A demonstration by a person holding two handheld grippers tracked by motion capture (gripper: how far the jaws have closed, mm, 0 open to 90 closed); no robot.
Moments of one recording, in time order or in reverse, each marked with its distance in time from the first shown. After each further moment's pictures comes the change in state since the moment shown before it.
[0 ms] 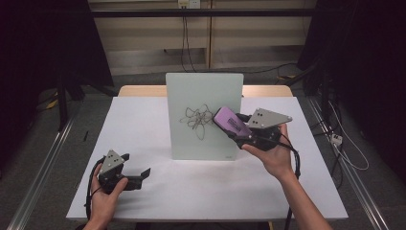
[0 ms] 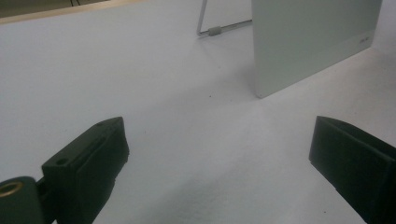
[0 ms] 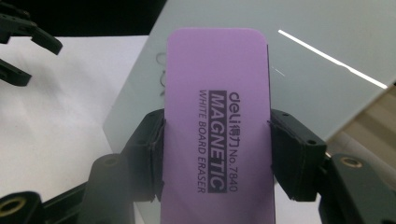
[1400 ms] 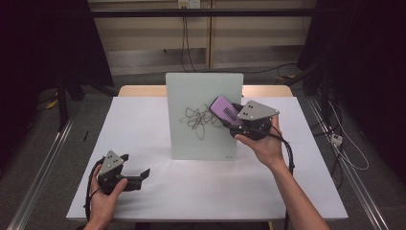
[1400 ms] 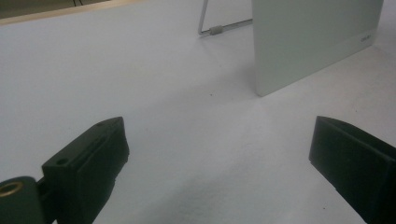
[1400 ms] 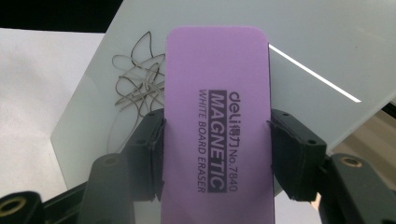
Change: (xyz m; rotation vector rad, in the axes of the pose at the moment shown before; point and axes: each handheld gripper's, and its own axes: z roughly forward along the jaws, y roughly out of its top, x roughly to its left) left arm -0.001 -0.001 -0.002 0.005 0.007 0.001; right arm -0.014 0.001 0.031 -0.002 -0.098 -0.053
